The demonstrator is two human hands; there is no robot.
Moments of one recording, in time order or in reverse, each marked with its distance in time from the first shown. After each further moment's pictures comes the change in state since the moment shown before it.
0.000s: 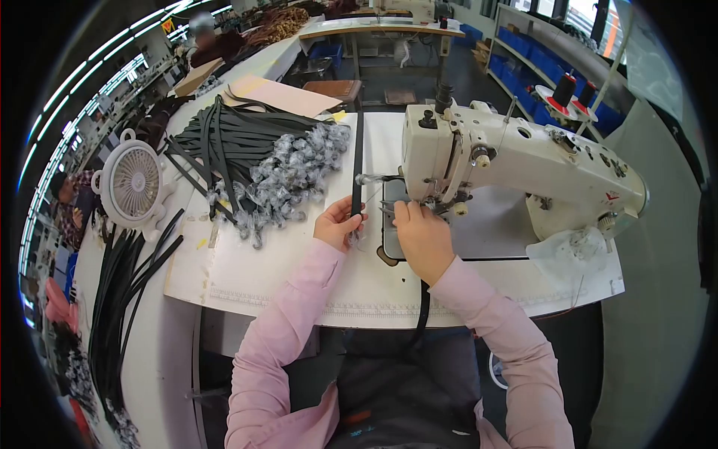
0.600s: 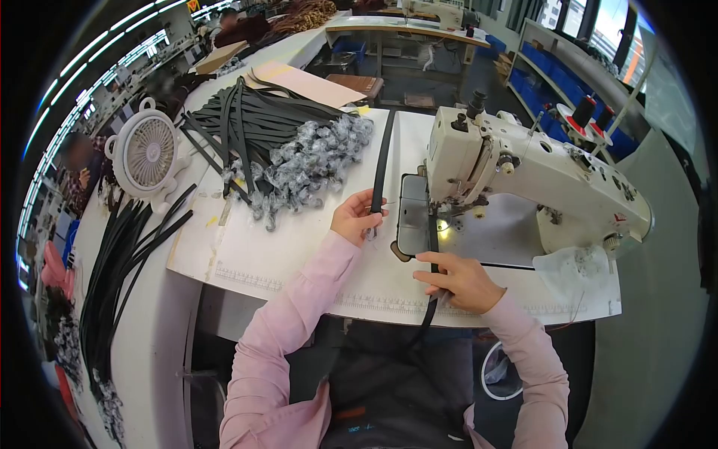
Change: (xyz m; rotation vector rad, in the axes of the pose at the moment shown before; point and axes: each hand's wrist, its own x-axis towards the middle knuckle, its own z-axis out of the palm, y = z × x) left_hand -0.010 0.002 0.000 -0.021 -0.094 0.035; right_hand -0.057 0.033 -0.040 0.623 -0.215 -0.364
